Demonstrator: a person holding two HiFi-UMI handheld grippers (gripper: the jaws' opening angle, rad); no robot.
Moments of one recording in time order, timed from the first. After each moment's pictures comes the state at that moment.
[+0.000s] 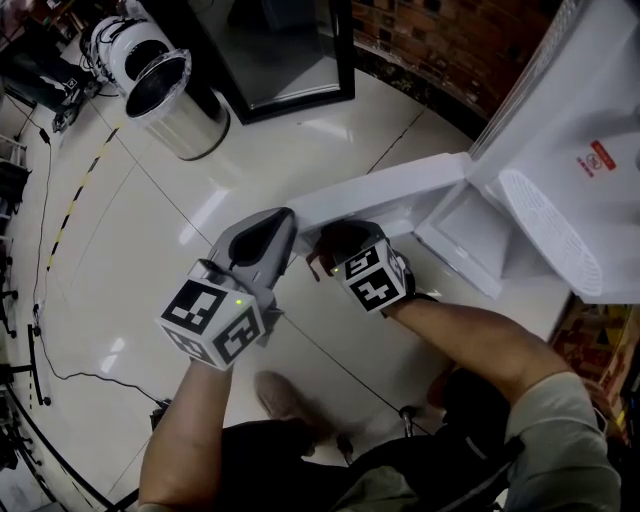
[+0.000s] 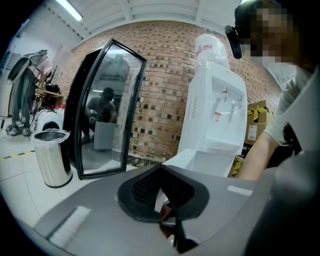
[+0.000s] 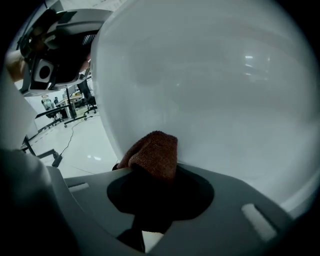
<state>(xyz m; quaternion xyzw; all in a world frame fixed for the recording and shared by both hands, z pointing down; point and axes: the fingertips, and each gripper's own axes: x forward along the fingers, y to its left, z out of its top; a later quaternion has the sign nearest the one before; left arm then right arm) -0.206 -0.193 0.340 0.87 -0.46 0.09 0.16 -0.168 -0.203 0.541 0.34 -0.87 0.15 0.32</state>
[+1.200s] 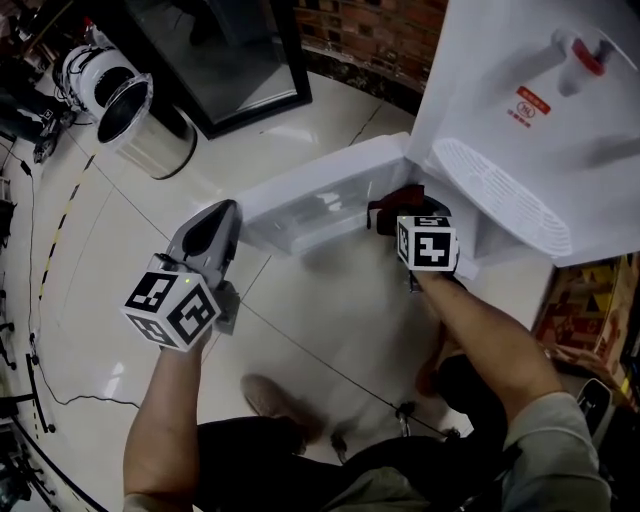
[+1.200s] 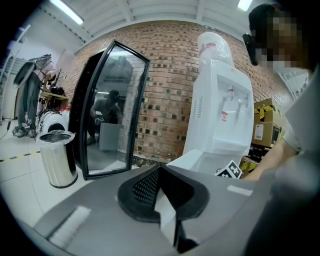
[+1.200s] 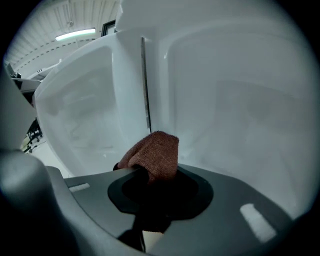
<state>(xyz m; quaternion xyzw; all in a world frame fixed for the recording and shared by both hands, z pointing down) -0.210 -0.204 0.340 0.86 -0.48 0.09 0.16 0.072 -0.239 0.537 0.61 -0.71 0.25 0.26</state>
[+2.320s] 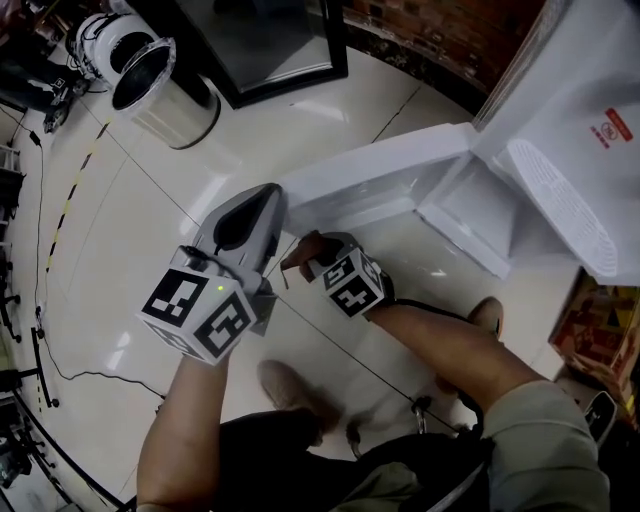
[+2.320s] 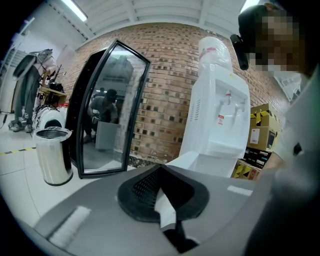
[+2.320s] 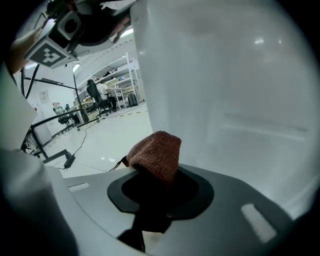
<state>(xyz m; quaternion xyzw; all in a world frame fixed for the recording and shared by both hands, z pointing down) -0.209 -0.199 0.338 0.86 -0.47 0.08 0.17 -0.219 -0.147 0.591 0.28 -0.89 0.19 0.31</state>
